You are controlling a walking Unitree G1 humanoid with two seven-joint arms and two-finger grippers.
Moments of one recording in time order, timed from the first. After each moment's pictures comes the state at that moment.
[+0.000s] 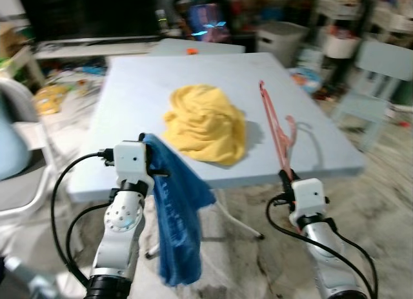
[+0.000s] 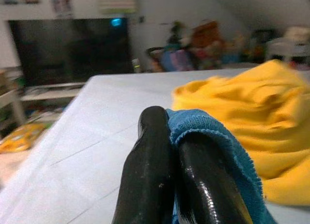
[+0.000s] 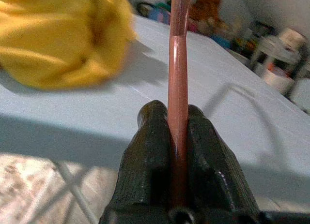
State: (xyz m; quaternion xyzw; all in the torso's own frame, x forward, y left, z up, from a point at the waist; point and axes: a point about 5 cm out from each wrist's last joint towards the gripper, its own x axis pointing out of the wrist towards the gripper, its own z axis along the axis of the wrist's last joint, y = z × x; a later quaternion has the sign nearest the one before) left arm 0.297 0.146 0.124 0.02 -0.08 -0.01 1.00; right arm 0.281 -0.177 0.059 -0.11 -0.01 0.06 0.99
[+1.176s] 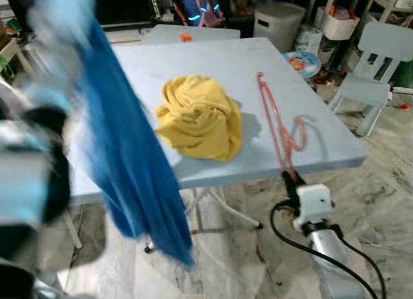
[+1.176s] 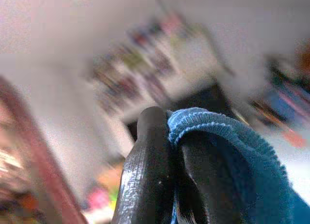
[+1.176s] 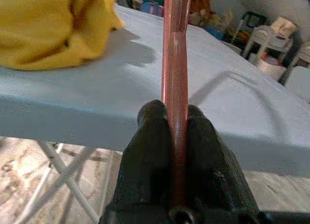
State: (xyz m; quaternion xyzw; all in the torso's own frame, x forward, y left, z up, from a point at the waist) left arm 0.402 0.243 0.377 0.27 -0.23 0.20 0.91; right arm 0.263 -0.188 0.063 -0.11 -0.02 0.04 0.99
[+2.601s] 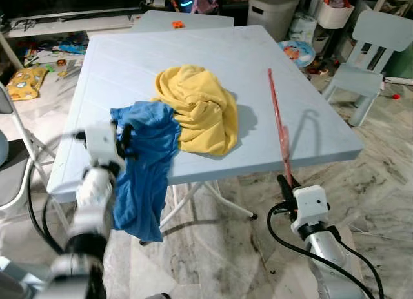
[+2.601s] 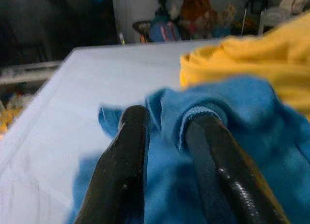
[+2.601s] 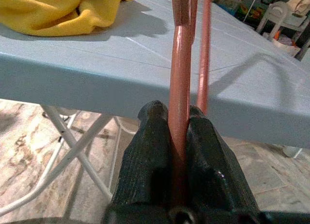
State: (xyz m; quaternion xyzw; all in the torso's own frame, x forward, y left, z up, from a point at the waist) left arm 0.334 0.202 0.115 0.03 -0.07 -0.01 1.00; right arm 0.260 -0.175 0.061 -0.10 0.00 0.07 0.99
